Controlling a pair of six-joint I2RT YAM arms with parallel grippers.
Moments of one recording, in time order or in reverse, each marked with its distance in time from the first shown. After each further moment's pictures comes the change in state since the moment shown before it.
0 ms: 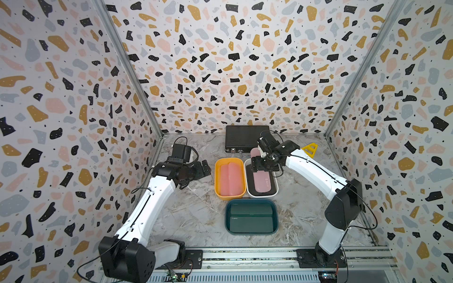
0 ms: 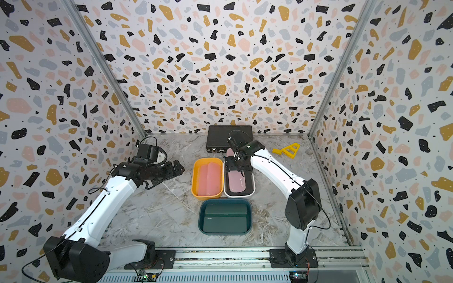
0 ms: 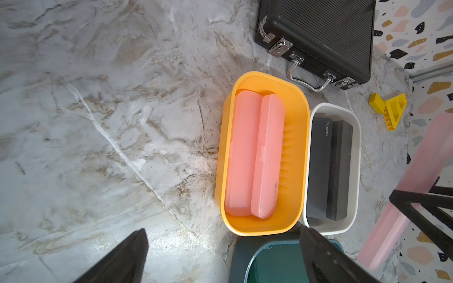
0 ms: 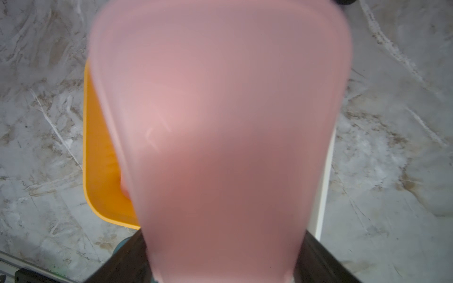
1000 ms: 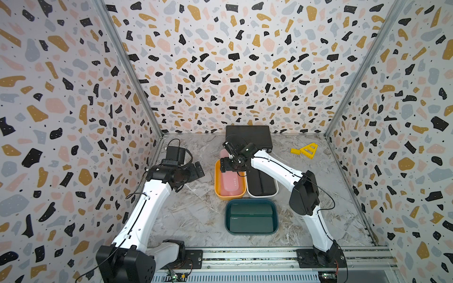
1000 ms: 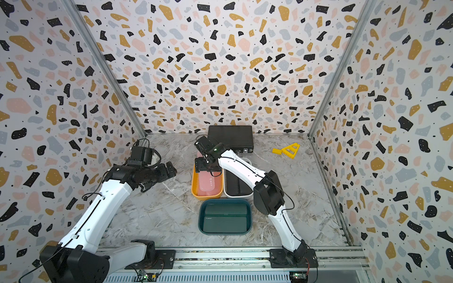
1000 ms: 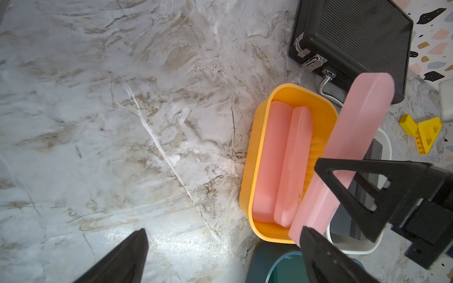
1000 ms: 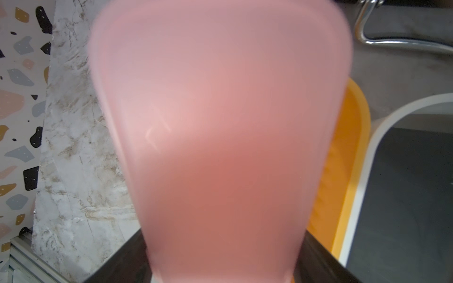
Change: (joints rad) left arm 0.063 -0.044 -0.023 -0.042 -0.072 0.003; right arm 0.160 0.416 0.414 0.075 -0.043 0.119
